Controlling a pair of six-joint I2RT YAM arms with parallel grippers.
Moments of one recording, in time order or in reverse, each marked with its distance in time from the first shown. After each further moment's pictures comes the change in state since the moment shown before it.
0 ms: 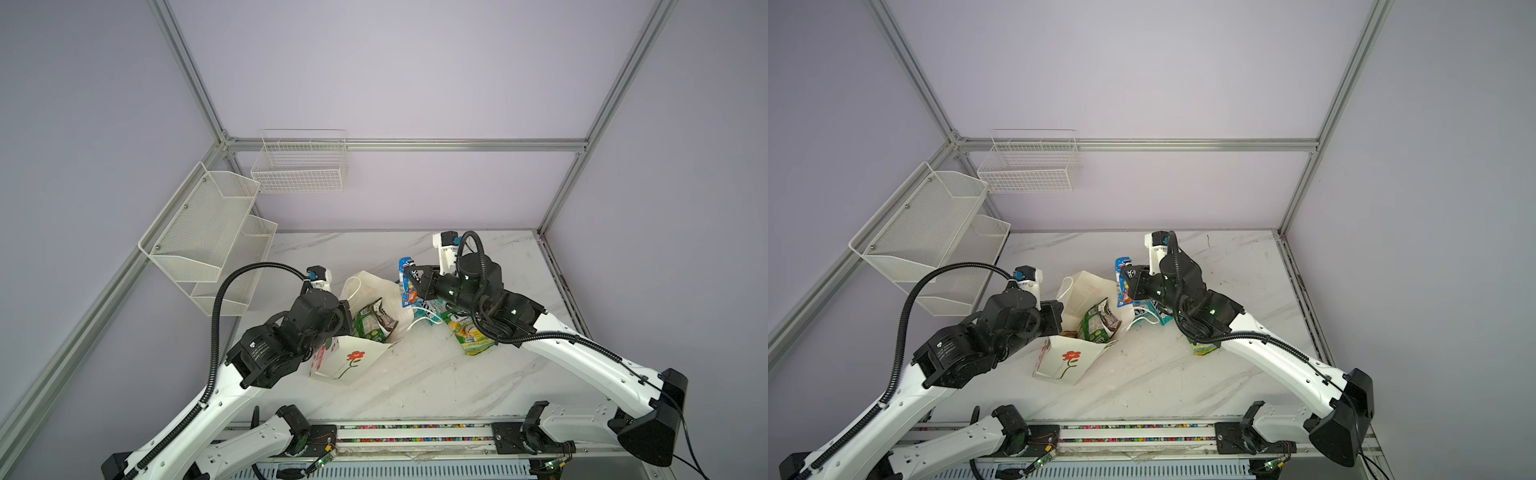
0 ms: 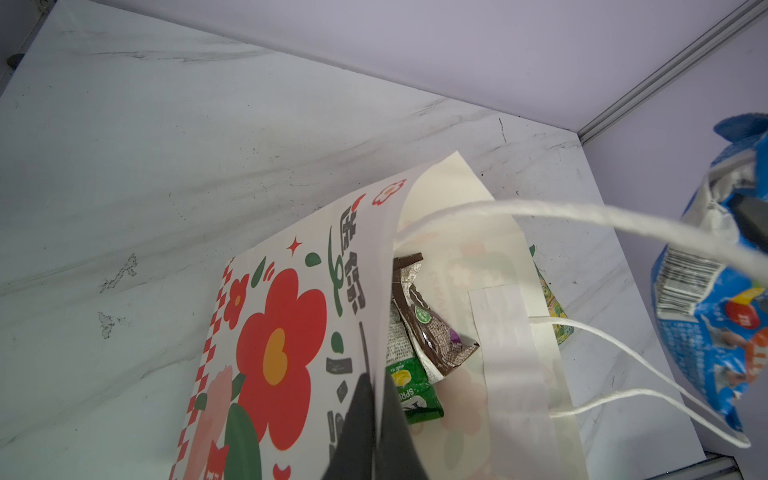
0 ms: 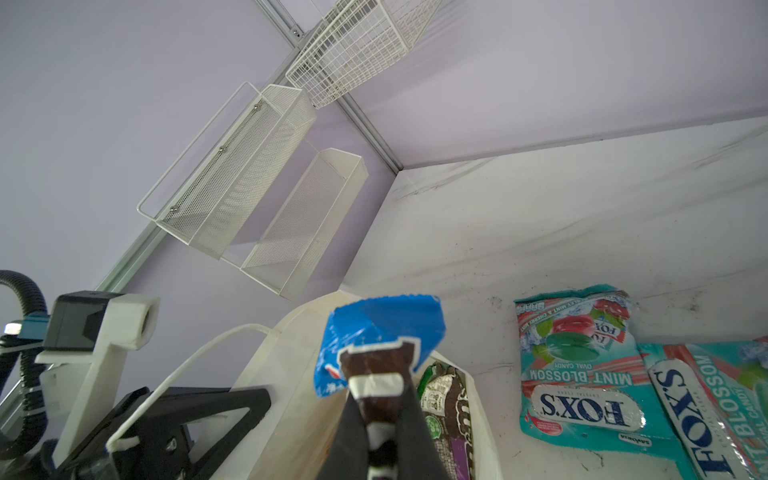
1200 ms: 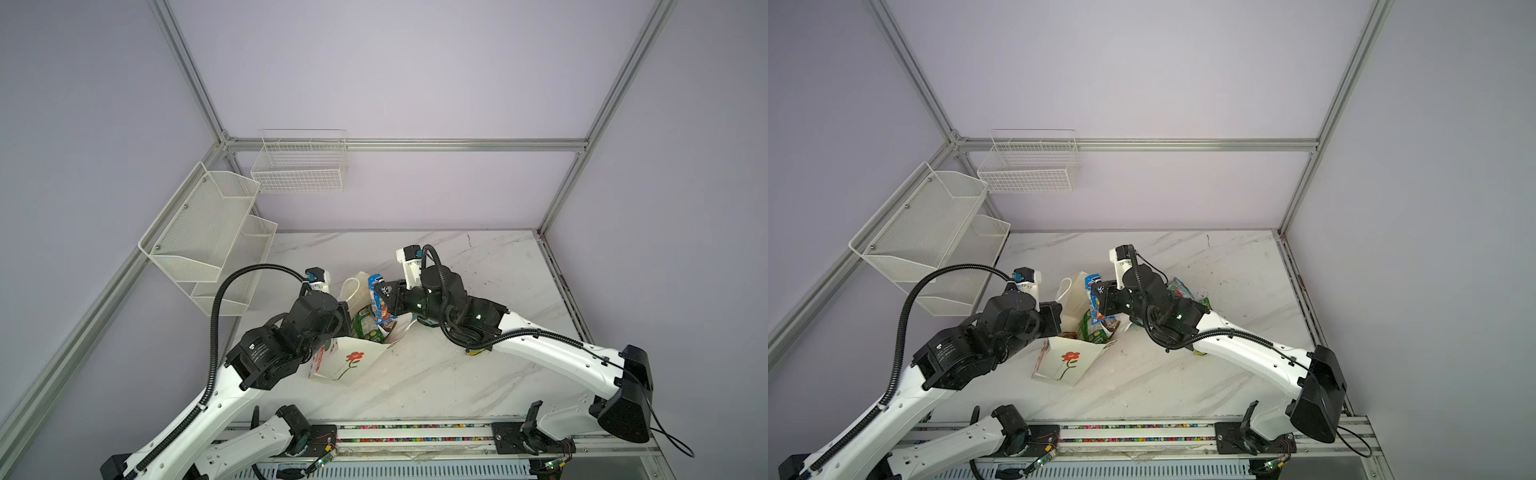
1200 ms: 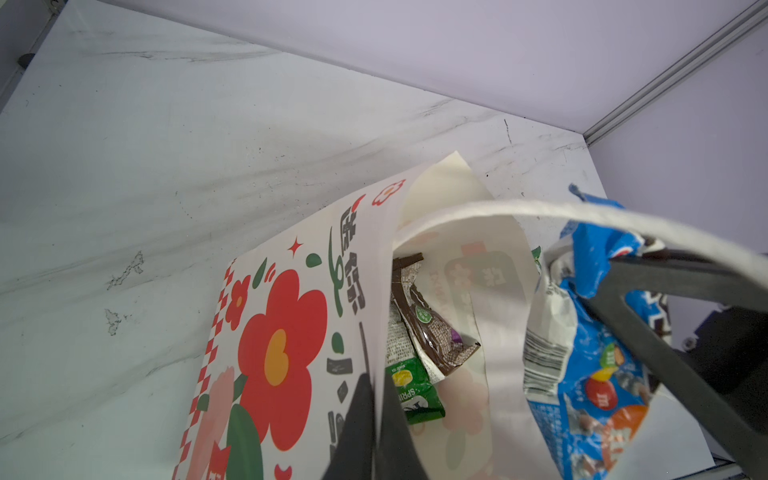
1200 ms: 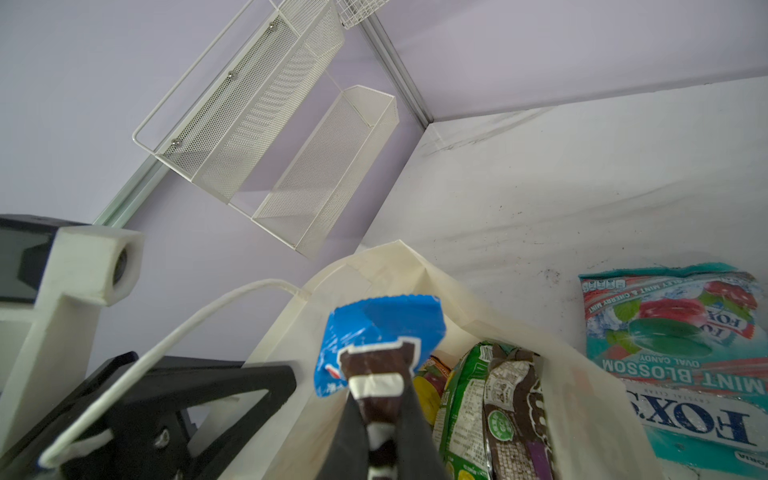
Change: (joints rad) left arm 0.000 -0.014 -0.017 0.000 -0.014 -0.004; right arm 0.148 0.151 0.046 0.048 0.046 0.000
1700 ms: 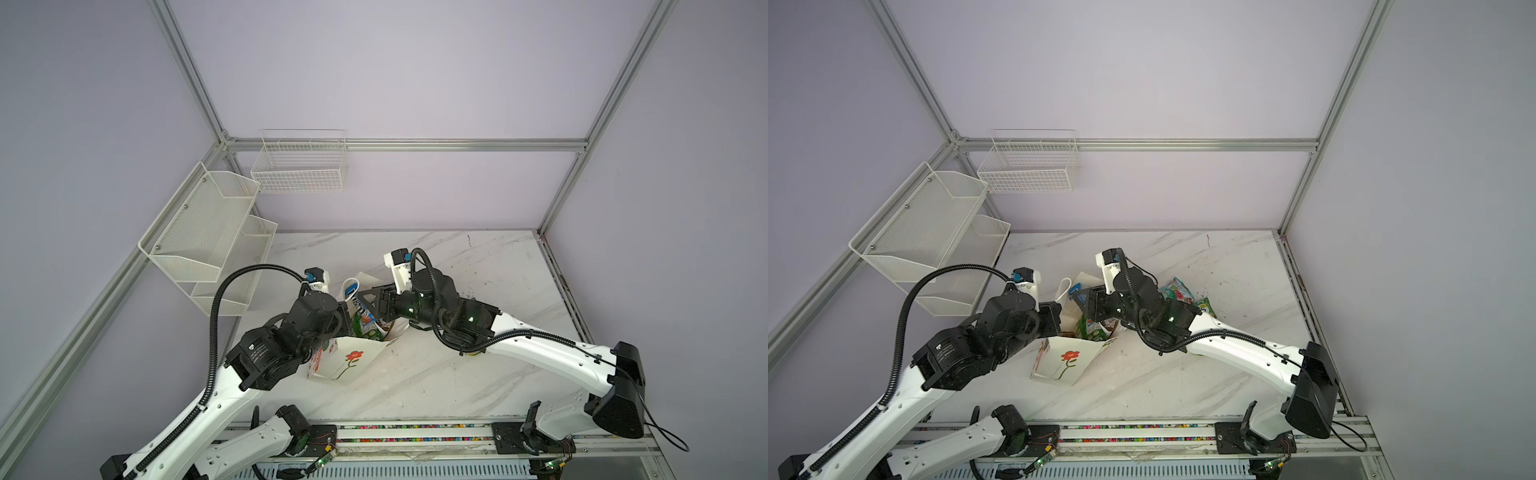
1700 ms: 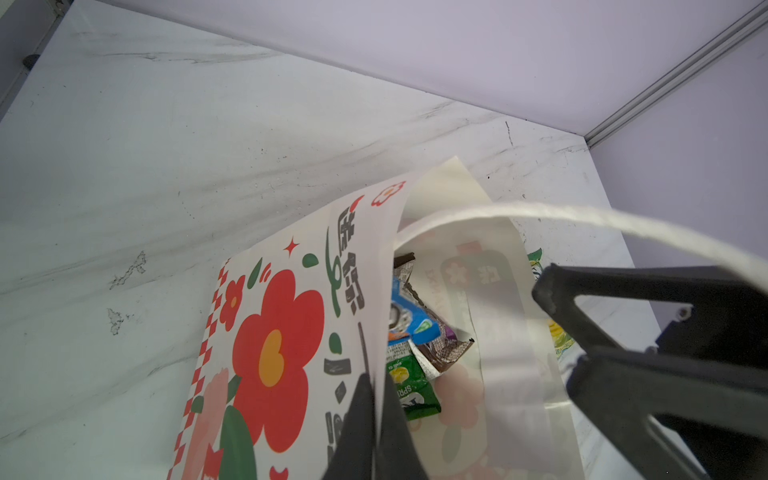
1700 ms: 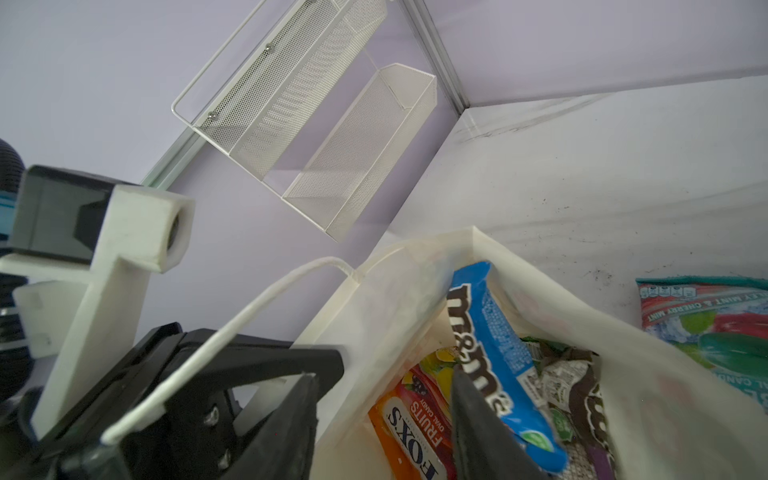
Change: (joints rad) left arm 0.000 -0.003 -0.005 0.001 -0.006 -0.003; right arm 0.037 0.035 0.032 0.021 -0.038 -0.016
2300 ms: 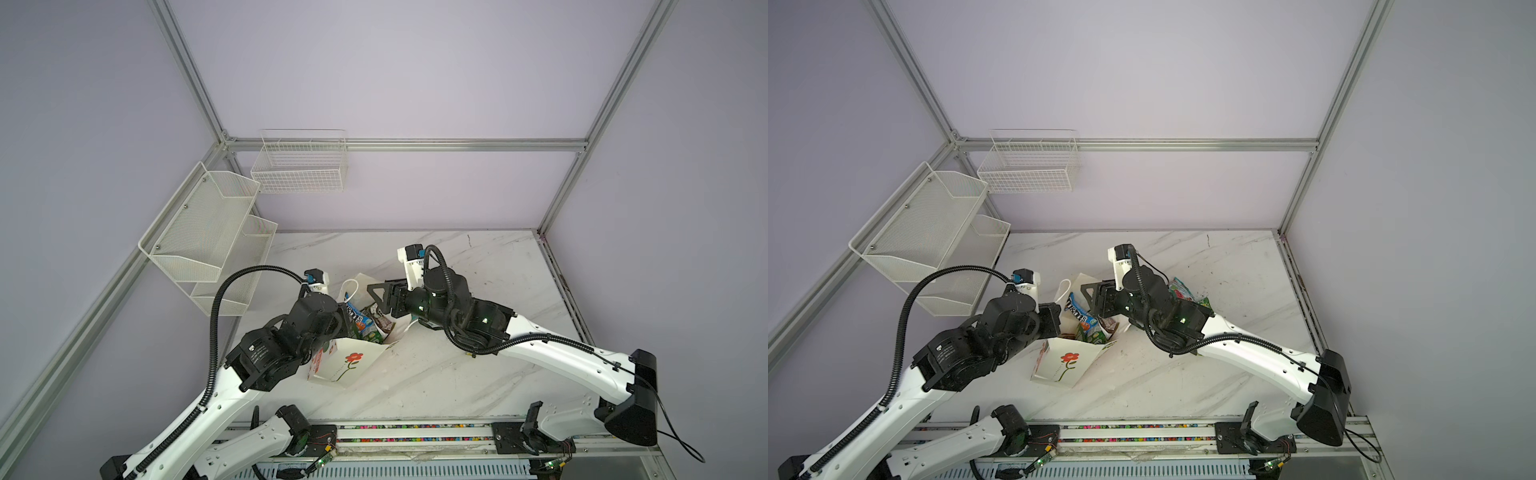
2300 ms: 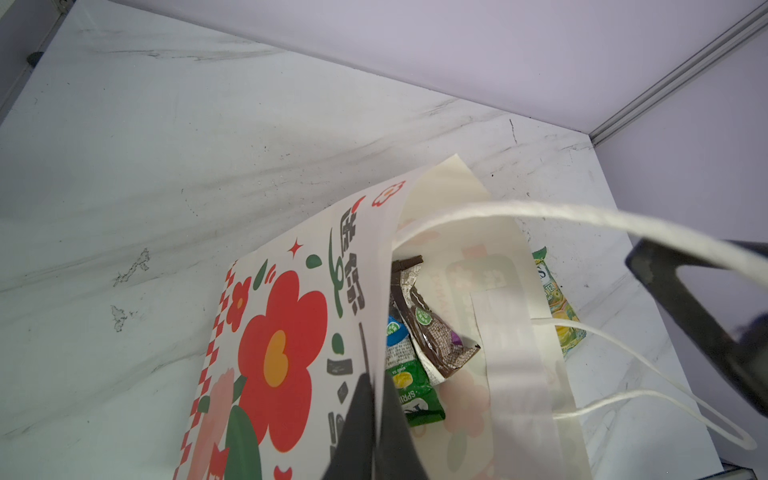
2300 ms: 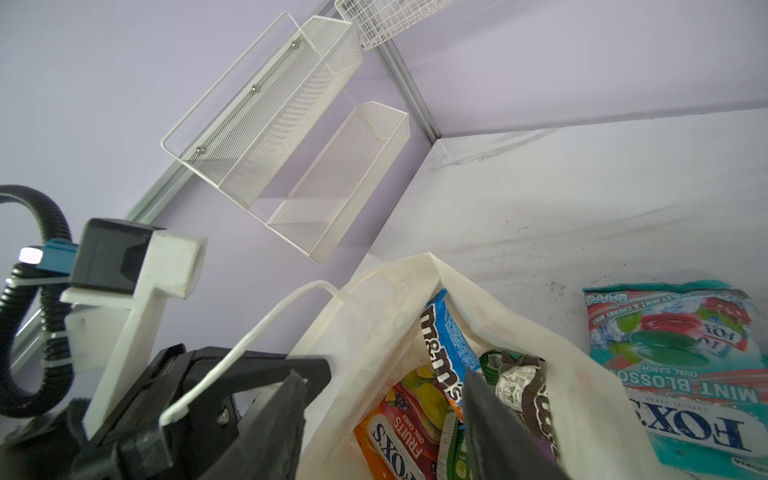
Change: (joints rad) left arm 0.000 -0.008 -0.010 -0.002 -0.002 0.000; right arm 0.000 -0.090 -0.013 -0.055 0.105 -0.009
